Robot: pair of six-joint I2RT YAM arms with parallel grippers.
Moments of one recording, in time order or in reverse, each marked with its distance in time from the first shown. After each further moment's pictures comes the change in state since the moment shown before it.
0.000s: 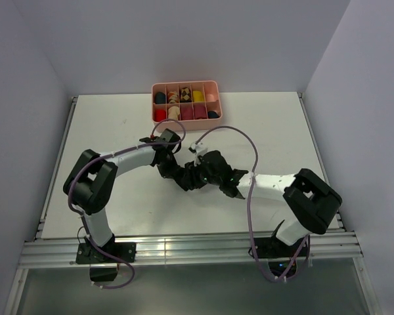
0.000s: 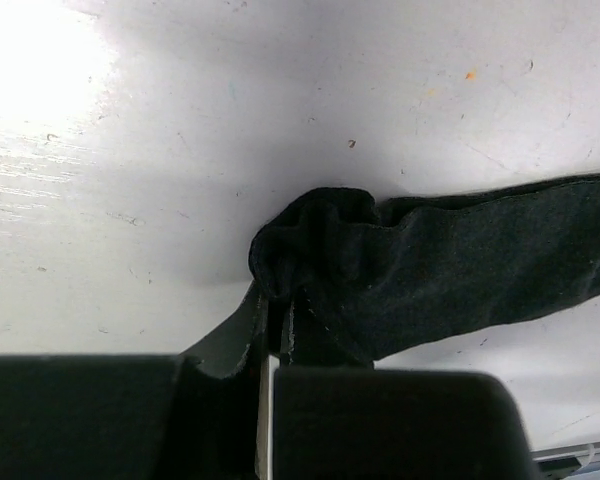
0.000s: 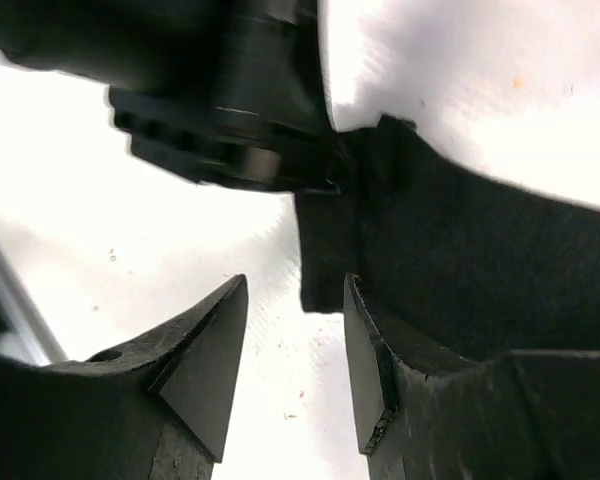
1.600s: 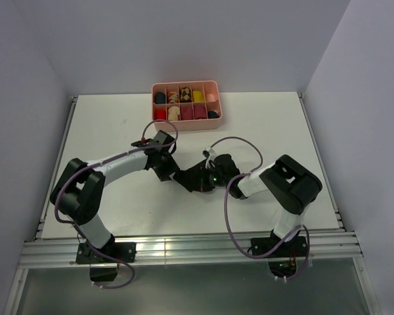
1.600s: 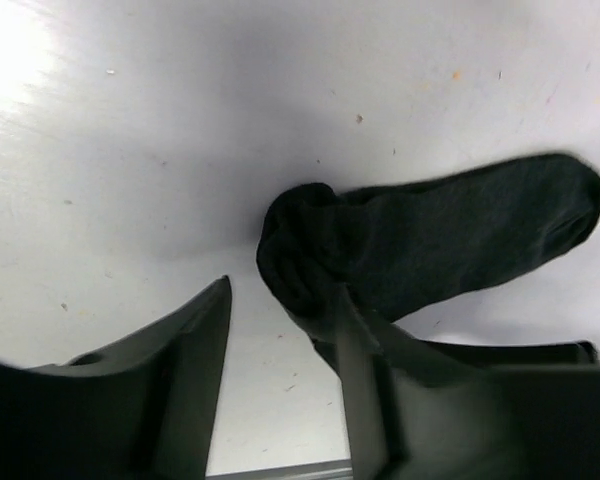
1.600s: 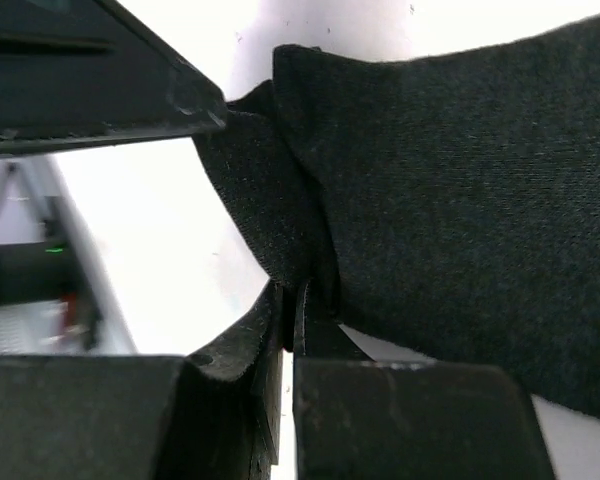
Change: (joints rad) left arm 0.004 -0.121 -0.075 0.005 -0.010 -0.137; right arm -0.116 0.202 -0.129 0.306 -0.226 0.254
